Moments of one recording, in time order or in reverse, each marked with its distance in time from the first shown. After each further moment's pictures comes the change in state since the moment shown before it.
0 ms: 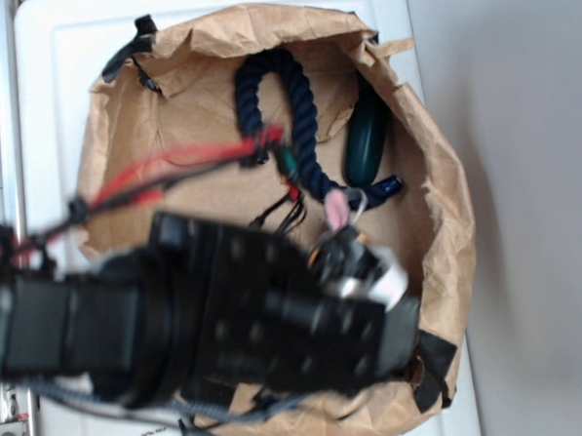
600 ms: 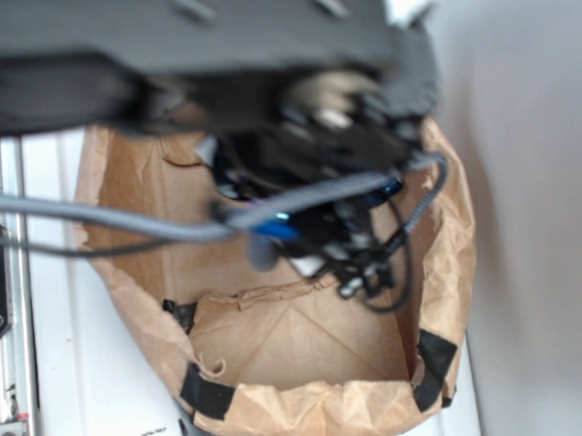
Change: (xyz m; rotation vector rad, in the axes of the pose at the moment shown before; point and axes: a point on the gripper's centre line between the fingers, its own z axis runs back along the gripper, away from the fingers) arm 0.015 0.048 0.106 -0.115 0.094 -0.252
